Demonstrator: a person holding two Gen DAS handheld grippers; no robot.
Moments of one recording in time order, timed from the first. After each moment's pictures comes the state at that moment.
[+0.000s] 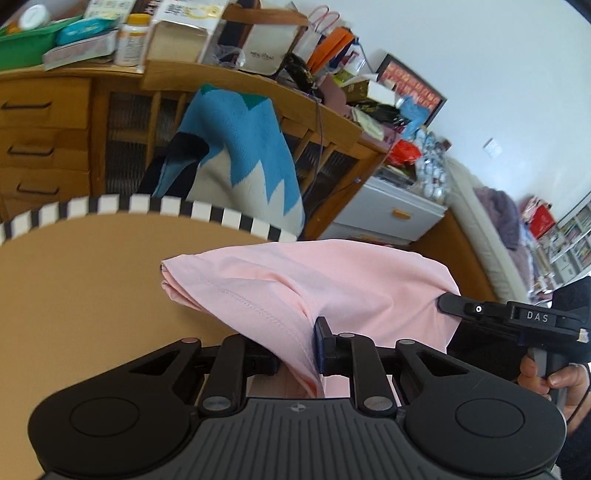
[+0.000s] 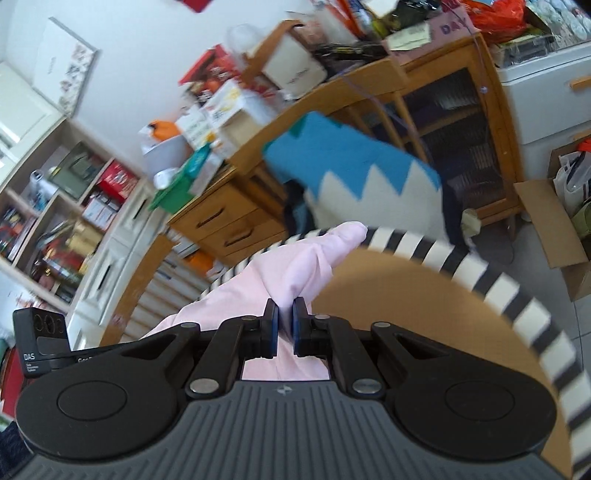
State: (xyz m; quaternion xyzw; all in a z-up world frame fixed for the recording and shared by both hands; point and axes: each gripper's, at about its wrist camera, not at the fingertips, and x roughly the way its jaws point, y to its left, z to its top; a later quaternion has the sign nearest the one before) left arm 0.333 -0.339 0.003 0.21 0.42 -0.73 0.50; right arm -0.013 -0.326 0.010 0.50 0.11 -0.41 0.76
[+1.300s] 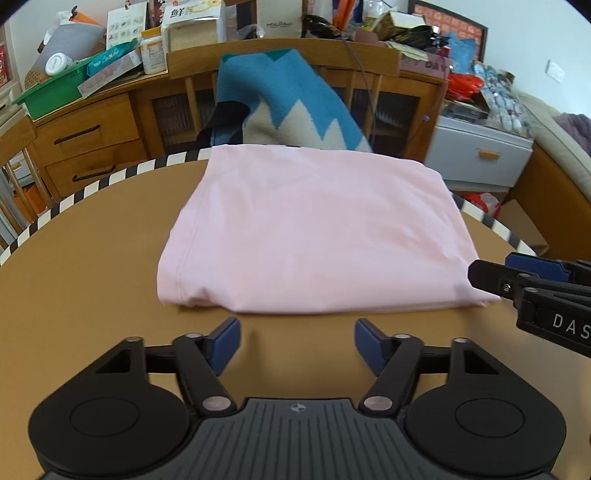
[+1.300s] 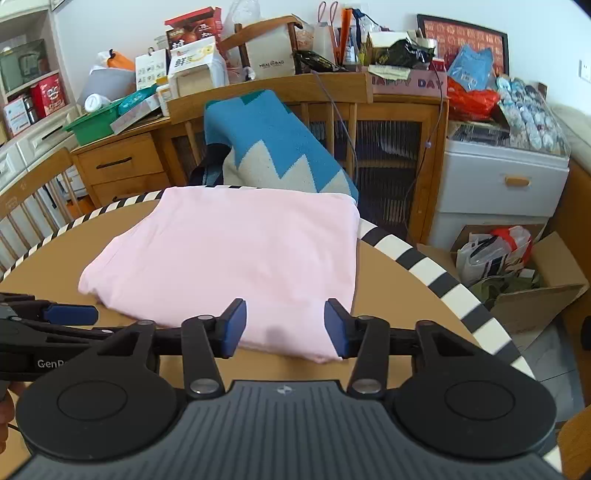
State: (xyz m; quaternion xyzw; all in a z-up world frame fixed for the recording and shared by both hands) left arm 0.237 -0.244 -0.070 0.32 0.31 -0.65 0.62; right arm 0.055 -0.235 -0.046 0.29 0.23 -0.57 0.74
